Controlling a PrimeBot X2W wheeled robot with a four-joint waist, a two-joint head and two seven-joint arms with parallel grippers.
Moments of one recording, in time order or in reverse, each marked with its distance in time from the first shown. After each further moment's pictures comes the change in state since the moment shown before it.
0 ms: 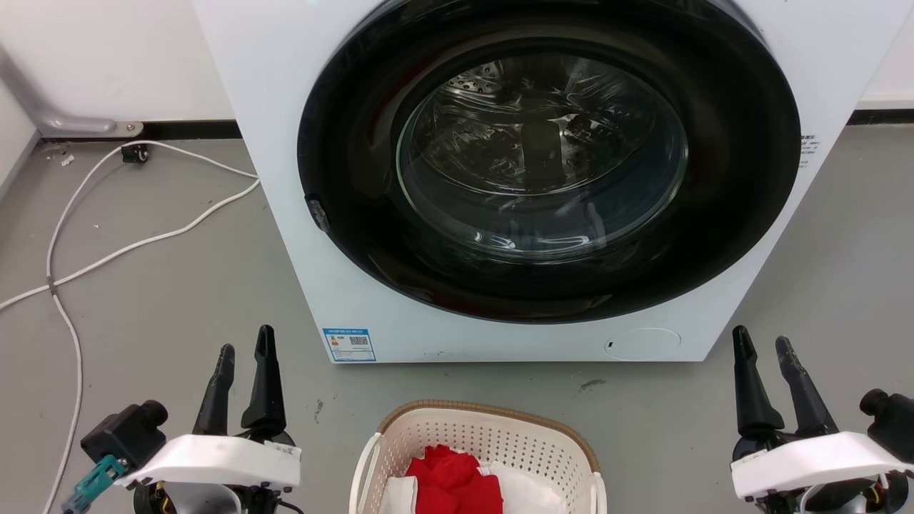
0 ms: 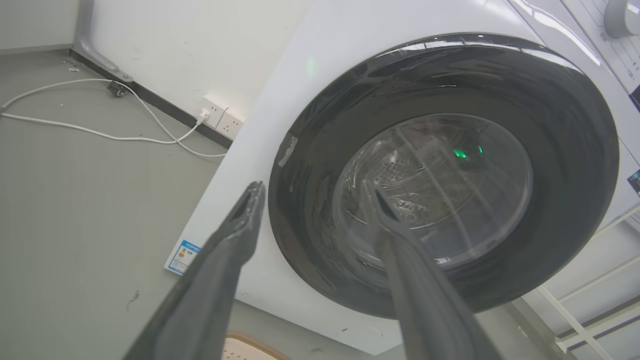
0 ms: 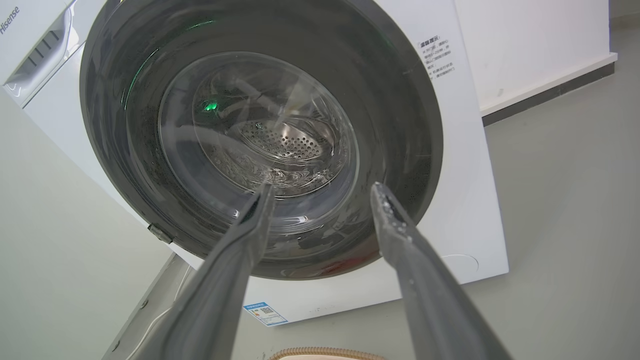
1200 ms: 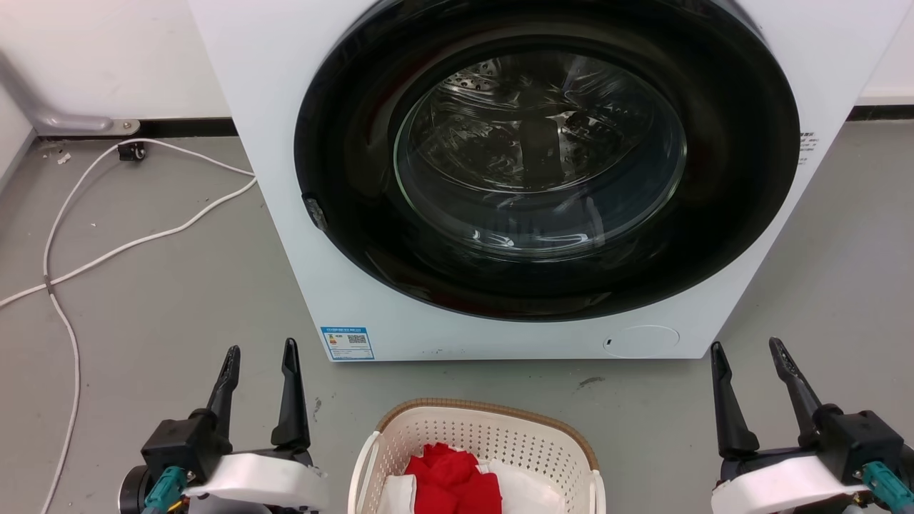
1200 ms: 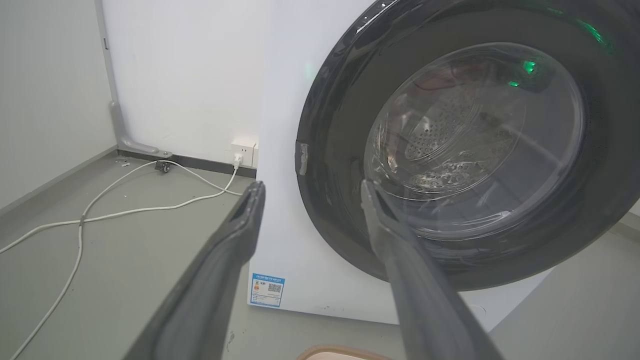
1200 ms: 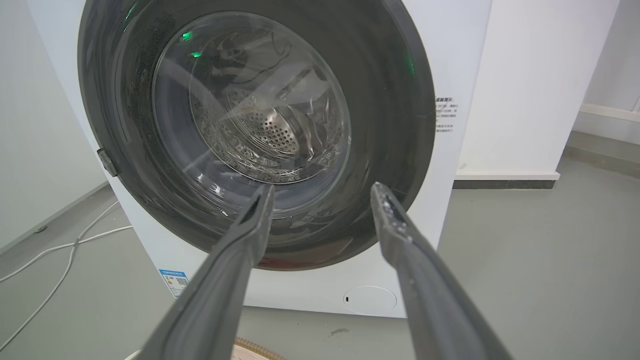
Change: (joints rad) left arm 0.034 0.001 -0.046 -0.004 0.420 0.045 -0.095; right arm 0.041 0.000 0.023 -0.030 -0.439 0.000 -0.093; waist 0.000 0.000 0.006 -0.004
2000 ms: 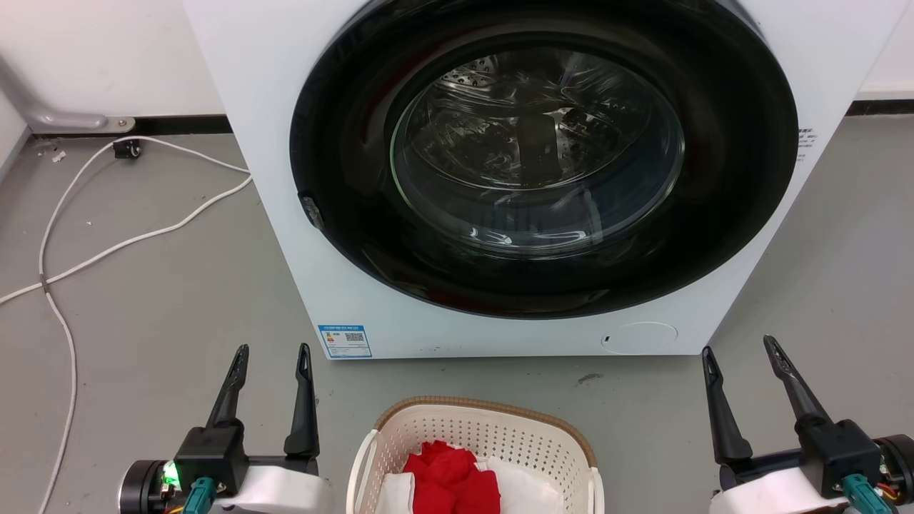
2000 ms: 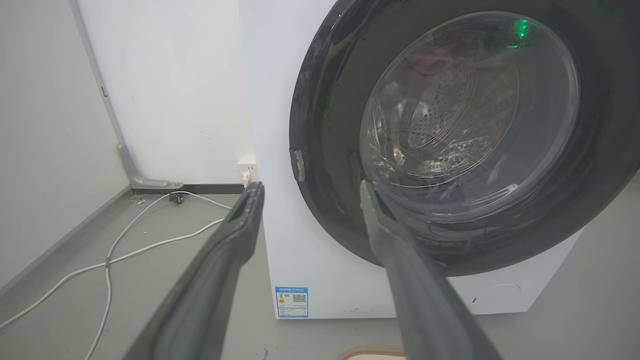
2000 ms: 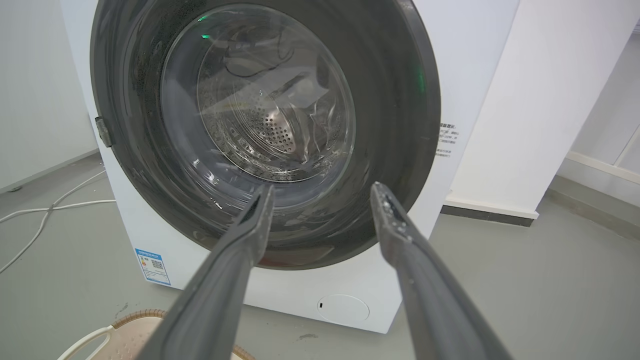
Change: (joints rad) left arm 0.014 0.001 -0.015 -0.005 0.179 0.017 -0.044; right arm 0.016 -0.001 -0.001 -0.021 -0.162 0.000 -0.046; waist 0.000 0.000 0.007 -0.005
